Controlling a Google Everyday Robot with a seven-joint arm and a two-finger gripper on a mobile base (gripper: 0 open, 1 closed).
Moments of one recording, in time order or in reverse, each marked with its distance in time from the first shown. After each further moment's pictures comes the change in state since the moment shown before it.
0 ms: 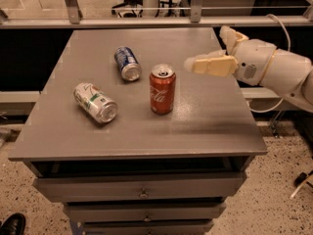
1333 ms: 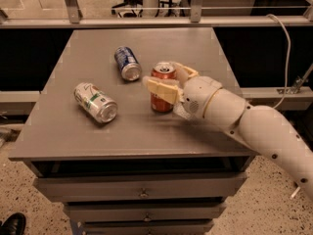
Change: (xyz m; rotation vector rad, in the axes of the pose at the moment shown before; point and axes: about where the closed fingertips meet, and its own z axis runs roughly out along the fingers) arm 0.080 0.061 0.063 0.128 -0.009 0.041
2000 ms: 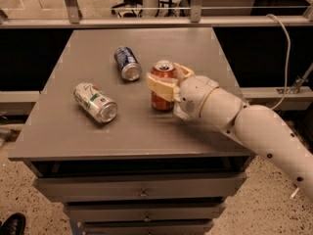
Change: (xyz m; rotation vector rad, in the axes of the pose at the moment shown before) arm 0.004 0.002 0.007 0.012 0.017 -0.019
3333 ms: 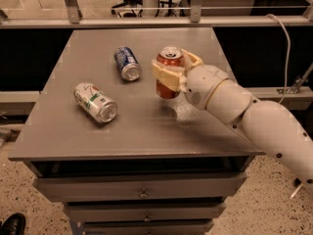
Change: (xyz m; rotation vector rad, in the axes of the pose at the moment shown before) arm -0.043 -0.006 -0.011 0.045 -0.073 -0.068
